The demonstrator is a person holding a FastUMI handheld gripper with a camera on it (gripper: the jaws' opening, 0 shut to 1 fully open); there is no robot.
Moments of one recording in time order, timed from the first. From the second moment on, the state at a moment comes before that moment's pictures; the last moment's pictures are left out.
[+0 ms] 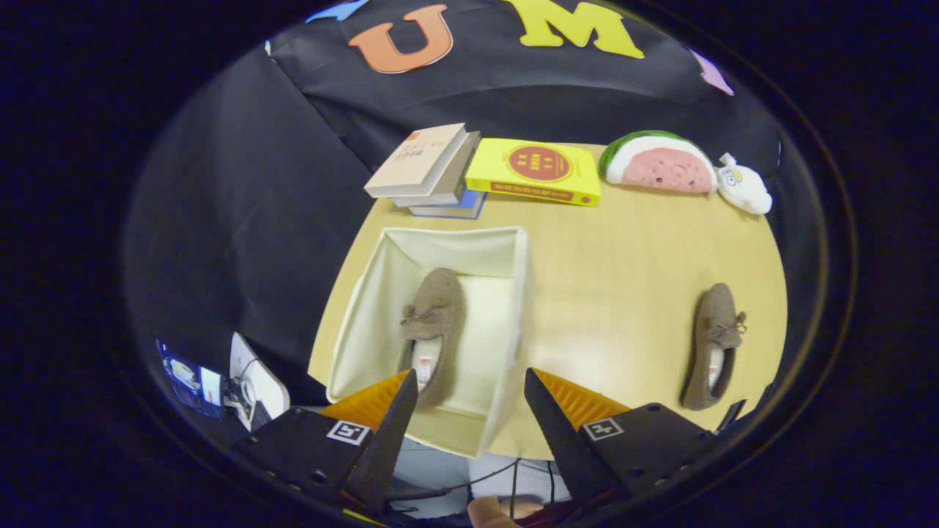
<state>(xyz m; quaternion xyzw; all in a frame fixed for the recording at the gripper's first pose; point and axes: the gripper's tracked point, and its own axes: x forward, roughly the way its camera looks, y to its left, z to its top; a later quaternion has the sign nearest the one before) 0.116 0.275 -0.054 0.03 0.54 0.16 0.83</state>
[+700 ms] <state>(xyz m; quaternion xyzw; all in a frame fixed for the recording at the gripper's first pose) 0.155 -0.009 -0.149 -0.01 0.58 -0.06 0.81</state>
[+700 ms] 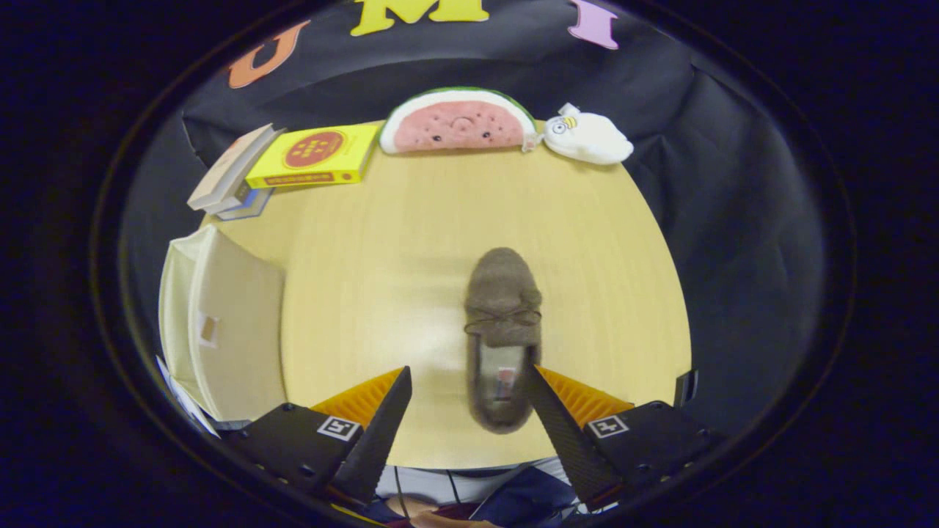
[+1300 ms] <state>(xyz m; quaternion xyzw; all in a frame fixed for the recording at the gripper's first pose) 0.171 -0.070 -0.235 0.03 0.63 -0.08 0.77</state>
